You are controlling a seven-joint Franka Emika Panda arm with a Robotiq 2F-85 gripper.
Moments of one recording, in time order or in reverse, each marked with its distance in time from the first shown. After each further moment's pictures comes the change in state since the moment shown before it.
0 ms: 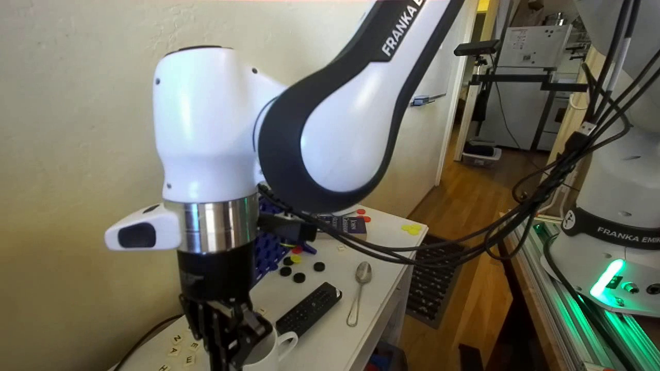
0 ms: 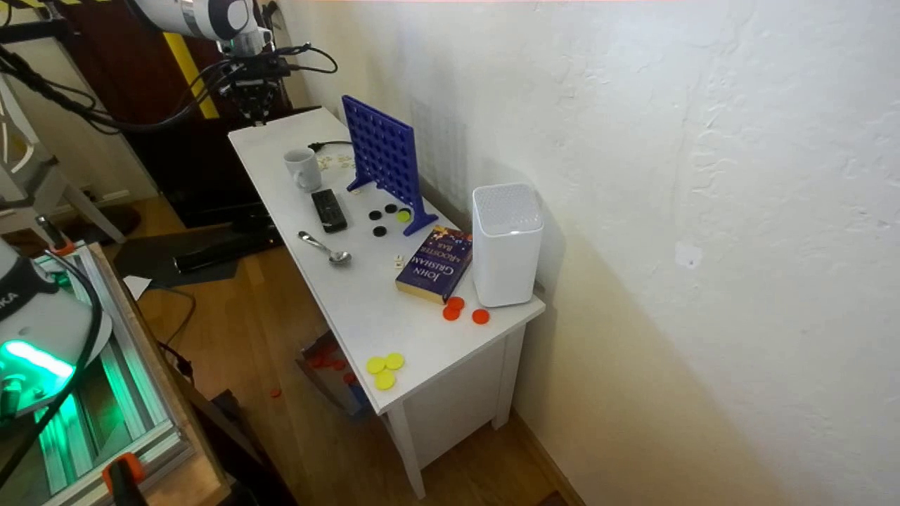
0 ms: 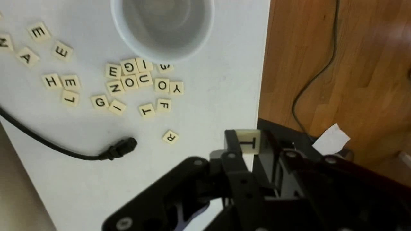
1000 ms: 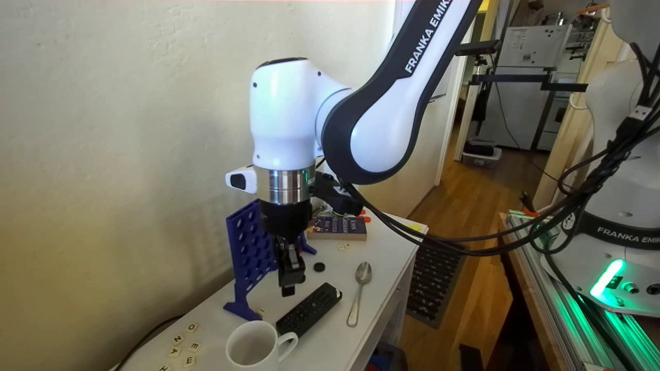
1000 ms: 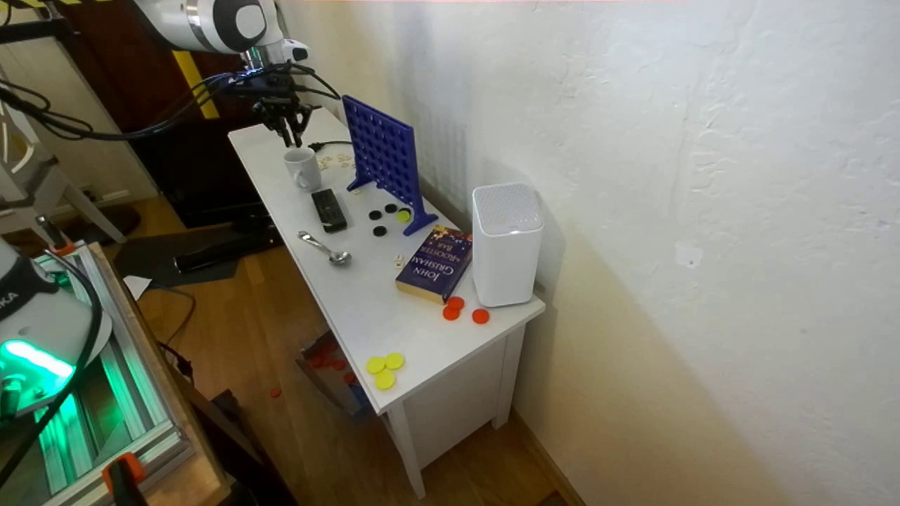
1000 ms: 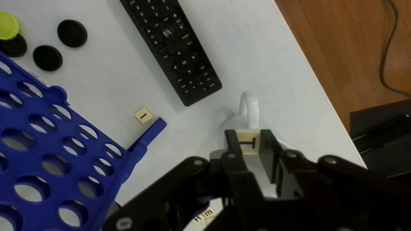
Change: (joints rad) arm 0.027 -0.203 -0.241 -0.290 0.020 0.117 0.466
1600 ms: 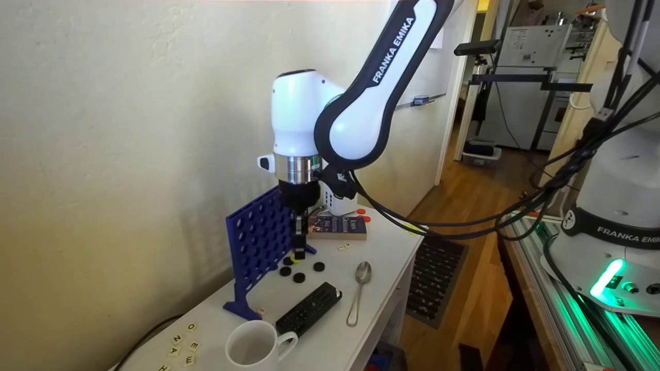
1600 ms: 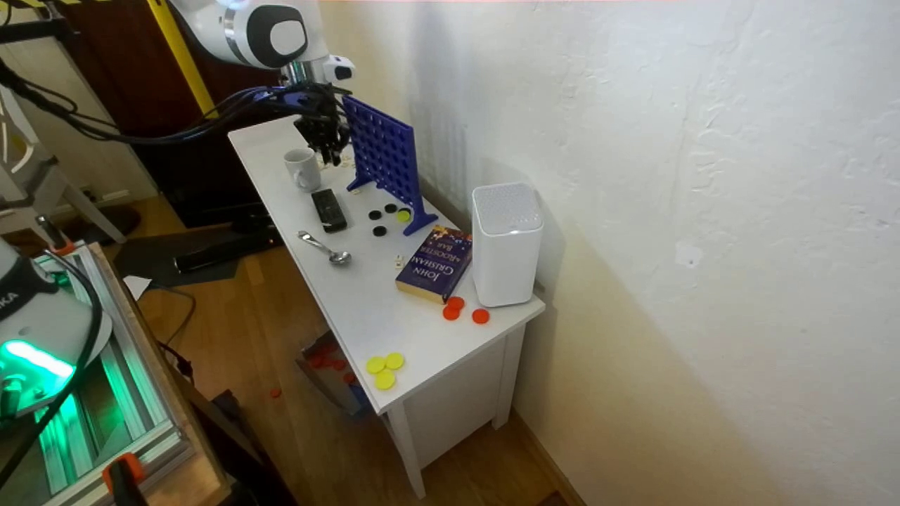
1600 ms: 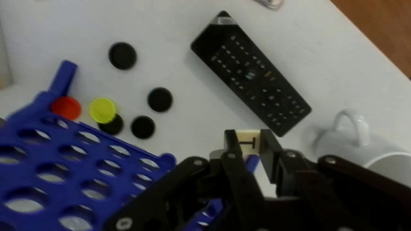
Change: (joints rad) arm -0.099 0.009 -0.103 -0.022 0.049 0.015 0.068
